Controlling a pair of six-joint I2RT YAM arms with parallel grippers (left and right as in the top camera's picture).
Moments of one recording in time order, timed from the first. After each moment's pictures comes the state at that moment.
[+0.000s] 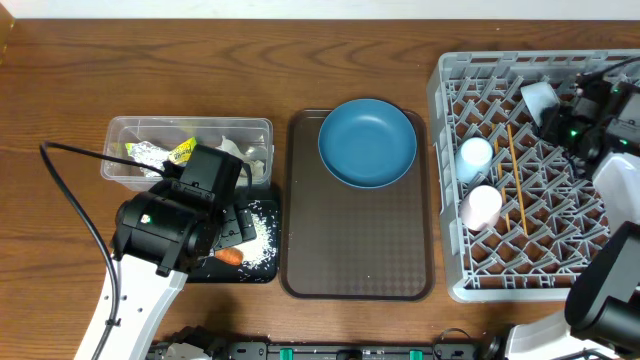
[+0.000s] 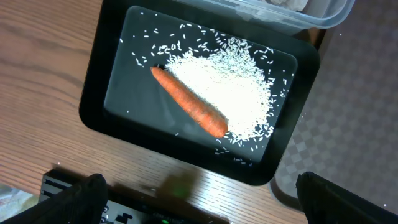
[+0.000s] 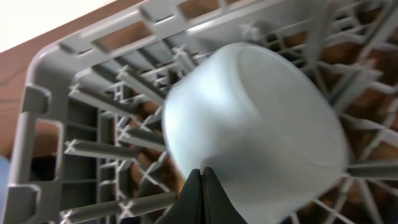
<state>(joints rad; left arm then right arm) -0.34 1.12 1.20 -1.43 -0.24 -0.61 -0.38 1.74 1.14 -0.23 -0.41 0.07</state>
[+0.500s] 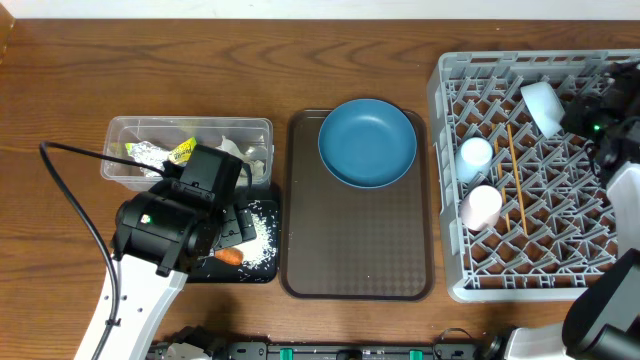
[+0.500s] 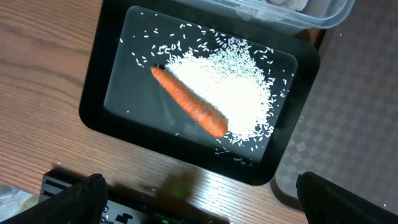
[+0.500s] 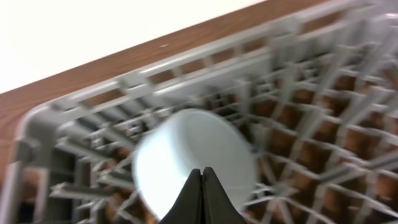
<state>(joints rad) -0.34 1.12 1.20 -1.43 -0.24 -0.61 -0.44 1.64 1.14 -0.15 -0.31 0.07</state>
